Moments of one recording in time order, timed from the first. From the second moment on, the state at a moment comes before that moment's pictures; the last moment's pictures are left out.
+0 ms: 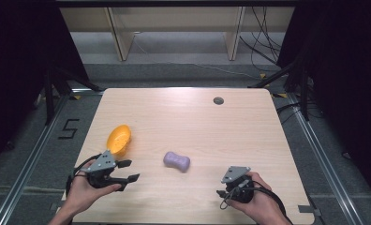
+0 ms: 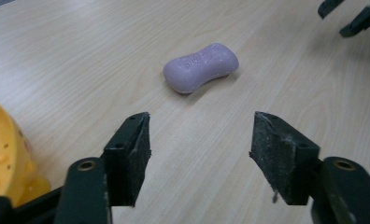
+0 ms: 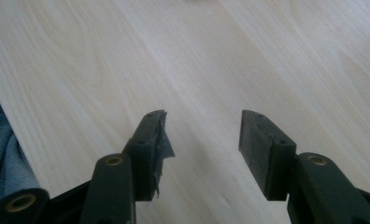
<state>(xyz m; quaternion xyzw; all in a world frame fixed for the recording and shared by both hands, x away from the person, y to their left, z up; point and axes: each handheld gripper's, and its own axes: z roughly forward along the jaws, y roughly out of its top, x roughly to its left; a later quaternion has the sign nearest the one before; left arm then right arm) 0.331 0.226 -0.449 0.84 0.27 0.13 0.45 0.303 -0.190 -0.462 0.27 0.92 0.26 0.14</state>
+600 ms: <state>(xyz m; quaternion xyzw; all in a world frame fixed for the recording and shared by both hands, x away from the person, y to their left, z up) 0.376 0.171 -0.429 0.93 0.14 0.12 0.33 0.298 -0.194 -0.460 0.29 0.91 0.25 0.14</state>
